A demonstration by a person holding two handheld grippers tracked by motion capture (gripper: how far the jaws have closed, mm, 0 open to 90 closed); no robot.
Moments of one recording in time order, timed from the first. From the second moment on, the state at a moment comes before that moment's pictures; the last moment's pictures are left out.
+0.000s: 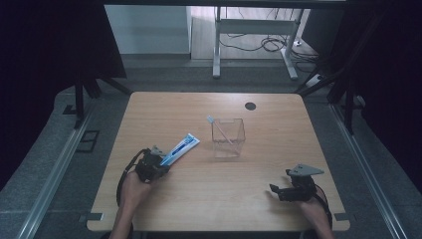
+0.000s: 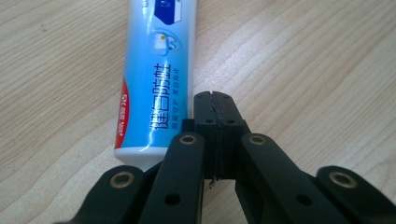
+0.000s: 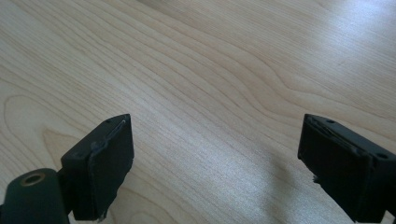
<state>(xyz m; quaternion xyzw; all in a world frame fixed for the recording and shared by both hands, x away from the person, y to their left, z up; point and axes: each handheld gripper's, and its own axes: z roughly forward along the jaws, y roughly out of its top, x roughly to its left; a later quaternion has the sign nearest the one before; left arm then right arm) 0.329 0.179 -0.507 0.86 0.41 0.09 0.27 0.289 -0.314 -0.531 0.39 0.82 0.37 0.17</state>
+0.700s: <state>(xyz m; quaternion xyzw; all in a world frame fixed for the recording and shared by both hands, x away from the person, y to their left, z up) 0.372 0.164 -0.470 0.90 0.38 0.08 0.21 0.289 -0.314 -0.532 0.39 0.82 0.37 0.17</state>
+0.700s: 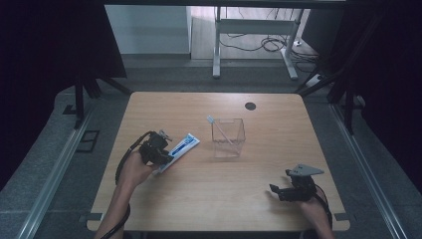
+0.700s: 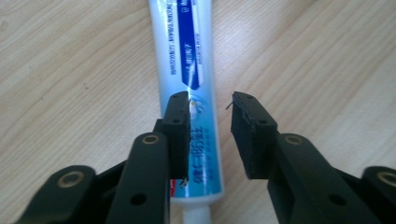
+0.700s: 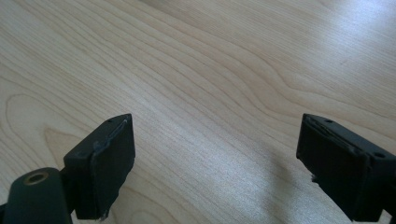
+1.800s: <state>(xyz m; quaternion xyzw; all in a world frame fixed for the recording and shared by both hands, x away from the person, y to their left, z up) 0.423 0.142 -0.503 0.90 0.40 0.04 0.17 0.290 -0.313 -0.533 0.39 0.83 0.37 0.17</state>
